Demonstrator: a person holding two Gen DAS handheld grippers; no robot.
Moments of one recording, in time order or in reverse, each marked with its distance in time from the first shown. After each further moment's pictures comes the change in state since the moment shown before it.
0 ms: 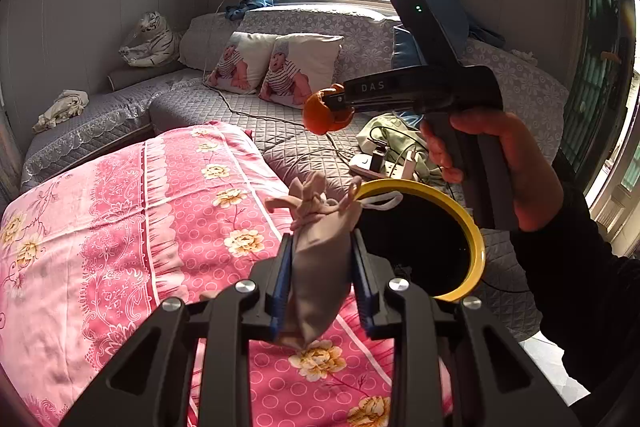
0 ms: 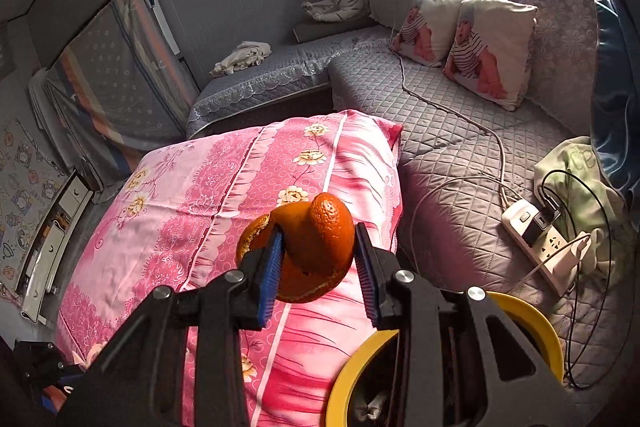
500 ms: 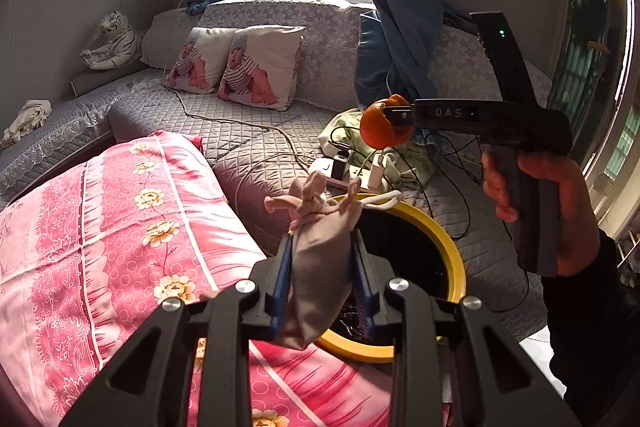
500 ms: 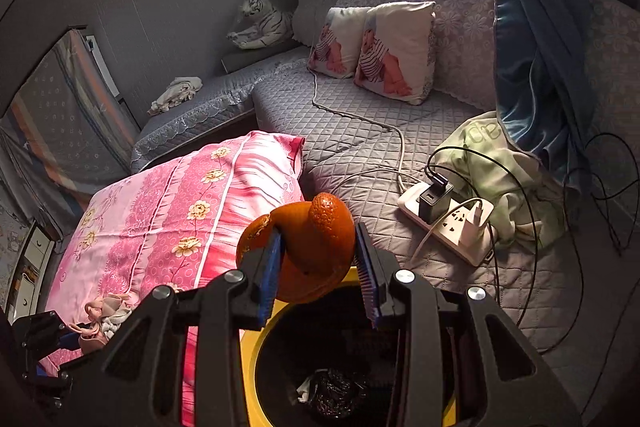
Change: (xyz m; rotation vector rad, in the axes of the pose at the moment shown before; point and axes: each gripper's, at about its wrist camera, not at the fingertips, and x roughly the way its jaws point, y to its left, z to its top) left arm 0.079 -0.043 0.041 0.043 0.038 -0.095; right arm -0.074 -0.100 -0.037 0.145 -0.088 -0.193
